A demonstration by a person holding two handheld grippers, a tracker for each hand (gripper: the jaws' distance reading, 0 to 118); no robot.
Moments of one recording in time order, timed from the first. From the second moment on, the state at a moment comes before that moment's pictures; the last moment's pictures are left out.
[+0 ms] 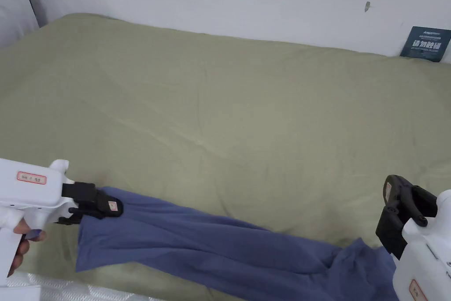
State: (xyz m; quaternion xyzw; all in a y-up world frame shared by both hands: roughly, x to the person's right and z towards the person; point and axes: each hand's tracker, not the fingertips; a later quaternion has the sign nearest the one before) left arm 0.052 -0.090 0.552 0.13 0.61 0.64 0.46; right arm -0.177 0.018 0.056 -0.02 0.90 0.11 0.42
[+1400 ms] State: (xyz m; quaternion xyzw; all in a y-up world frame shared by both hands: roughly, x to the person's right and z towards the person) left arm -0.141 -0.081 0.352 -0.08 0.63 0.54 0.54; right arm -0.200 0.001 -0.015 -0.09 0.87 0.11 0.46
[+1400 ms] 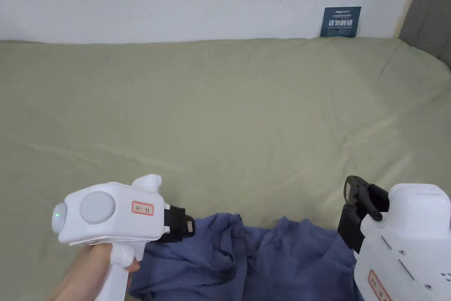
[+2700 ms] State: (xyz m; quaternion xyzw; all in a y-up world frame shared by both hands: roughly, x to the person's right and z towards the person) left arm -0.090 -0.163 0.423 0.11 0.48 0.65 0.58; right arm -0.202 -0.011 0.033 -0.06 0.88 0.17 0.43
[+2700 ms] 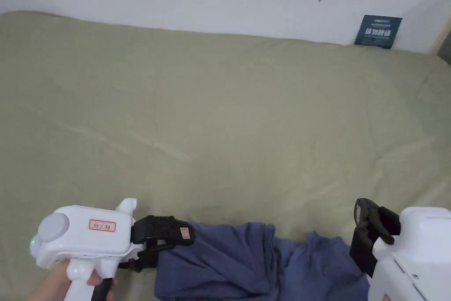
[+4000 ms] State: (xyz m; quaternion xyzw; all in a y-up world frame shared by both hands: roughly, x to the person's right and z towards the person) left arm -0.125 -0.015 0.338 -0.14 0.67 0.53 0.49; right arm -0.197 0.015 0.003 -0.06 0.90 0.10 0.43
